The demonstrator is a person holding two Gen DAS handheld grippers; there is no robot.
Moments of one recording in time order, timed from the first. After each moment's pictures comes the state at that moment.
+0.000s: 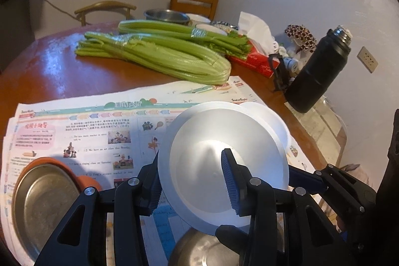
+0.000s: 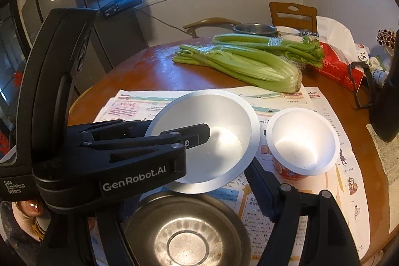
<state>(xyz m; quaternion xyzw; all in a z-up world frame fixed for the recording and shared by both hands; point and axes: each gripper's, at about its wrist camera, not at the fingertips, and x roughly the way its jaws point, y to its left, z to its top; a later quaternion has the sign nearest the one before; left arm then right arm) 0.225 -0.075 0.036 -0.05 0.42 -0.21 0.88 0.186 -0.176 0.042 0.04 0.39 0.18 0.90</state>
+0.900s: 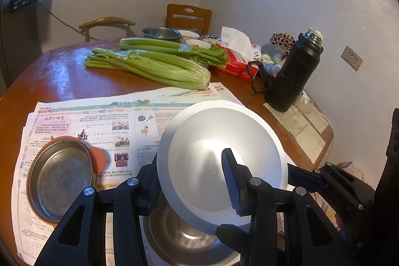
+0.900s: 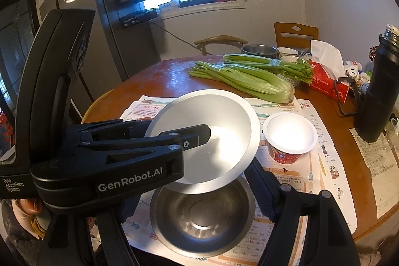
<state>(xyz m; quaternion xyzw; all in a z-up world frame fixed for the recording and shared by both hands) 0.143 -0.079 0.079 -0.05 0.39 -0.20 0.90 0.102 -0.179 0.085 0.02 0.34 0.19 0.92</state>
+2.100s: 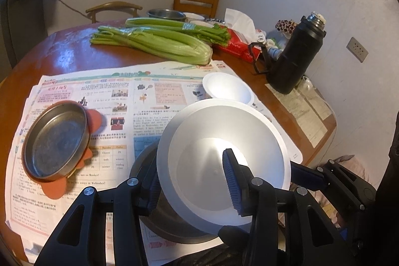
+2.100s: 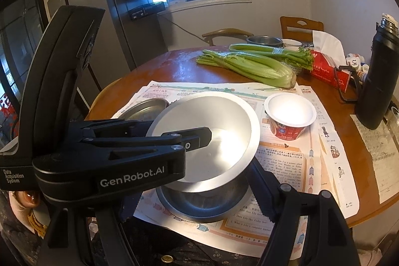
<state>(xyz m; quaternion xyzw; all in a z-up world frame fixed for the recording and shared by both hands) 0.112 -0.090 0.054 -0.05 0.43 -0.18 0.88 0.068 -0.192 0.066 0.02 0.36 0.21 0.91</state>
